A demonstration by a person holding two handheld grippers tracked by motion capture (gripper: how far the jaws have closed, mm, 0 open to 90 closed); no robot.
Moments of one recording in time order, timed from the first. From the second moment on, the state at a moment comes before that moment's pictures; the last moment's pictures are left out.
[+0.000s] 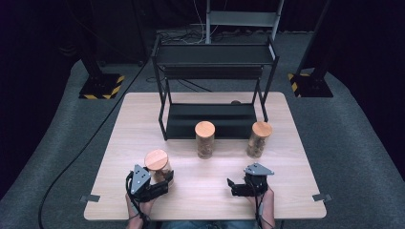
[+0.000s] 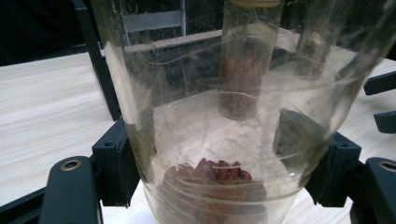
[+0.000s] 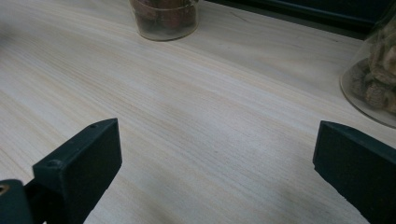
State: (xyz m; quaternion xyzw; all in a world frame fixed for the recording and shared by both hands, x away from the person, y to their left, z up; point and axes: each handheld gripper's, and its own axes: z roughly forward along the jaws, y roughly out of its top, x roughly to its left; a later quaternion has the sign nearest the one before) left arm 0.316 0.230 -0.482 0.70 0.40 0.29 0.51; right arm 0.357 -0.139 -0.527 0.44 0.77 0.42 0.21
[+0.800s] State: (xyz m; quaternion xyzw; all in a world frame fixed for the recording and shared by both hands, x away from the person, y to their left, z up) left arm 0.336 0.224 -0.477 0.71 0.39 0.29 0.51; right arm 0.358 -0.139 -0.527 0.44 0.77 0.42 0.21
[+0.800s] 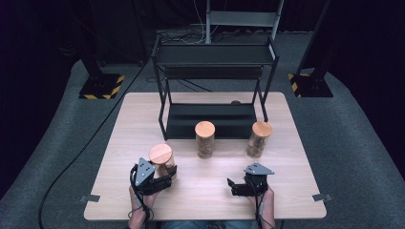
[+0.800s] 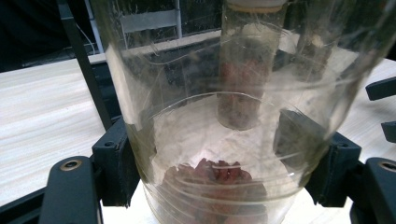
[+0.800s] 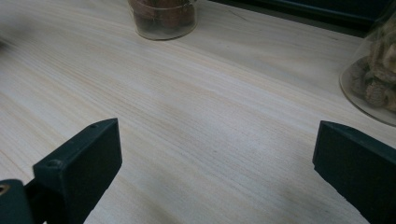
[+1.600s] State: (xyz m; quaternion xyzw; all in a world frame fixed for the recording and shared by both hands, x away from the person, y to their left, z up) left arm 0.361 0.221 -0.465 0.71 0.38 0.29 0.51; right arm 0.359 -0.139 -0.527 0.44 0.77 0.41 0.20
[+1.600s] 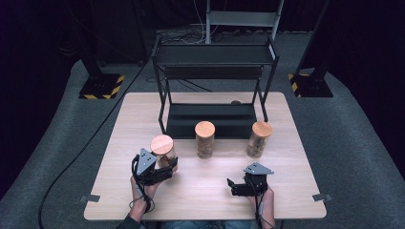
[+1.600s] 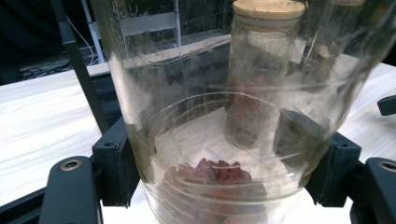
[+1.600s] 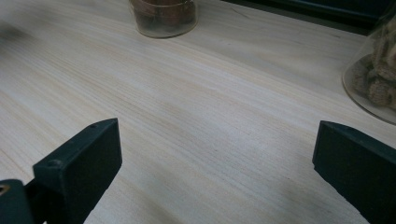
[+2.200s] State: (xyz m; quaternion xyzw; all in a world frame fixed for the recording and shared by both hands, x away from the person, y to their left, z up) left arm 0.377 0.216 -0.462 0.72 0.38 0.28 0.51; right arm 0.359 -0.139 -0.527 0.44 0.77 0.41 0.20
